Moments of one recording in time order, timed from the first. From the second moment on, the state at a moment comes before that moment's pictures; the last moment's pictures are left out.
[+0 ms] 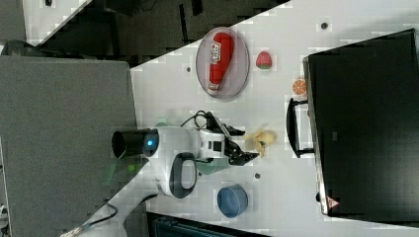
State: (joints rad) arm -0.02 0.26 -0.05 -2.45 -0.01 1.02 0.08
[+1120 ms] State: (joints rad) arm -0.01 0.33 -0.04 -2.46 0.00 1.18 0.08
